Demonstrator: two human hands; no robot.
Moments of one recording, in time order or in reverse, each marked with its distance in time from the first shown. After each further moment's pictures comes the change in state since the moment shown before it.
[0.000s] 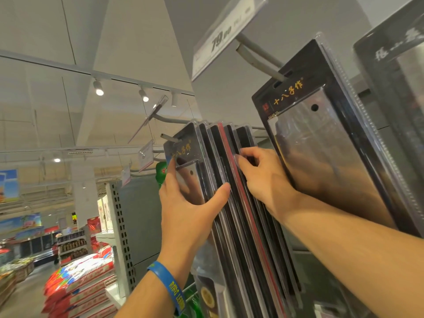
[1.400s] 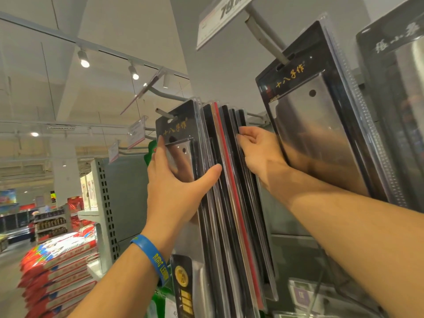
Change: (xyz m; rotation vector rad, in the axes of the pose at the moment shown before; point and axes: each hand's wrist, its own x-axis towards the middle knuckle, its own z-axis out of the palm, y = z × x) left_hand -0.006 0.003 -0.010 0.022 -0.020 -0.070; right_hand 0.012 -0.003 -0.005 -0.029 -0.022 0.107
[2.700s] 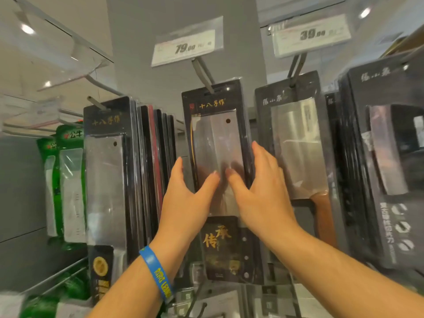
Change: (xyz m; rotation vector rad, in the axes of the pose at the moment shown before) left_hand -0.082 0.067 0.075 -0.538 -0.358 -0.075; right_hand -0.162 -0.064 -0.115 -0.803 0.269 -0.186
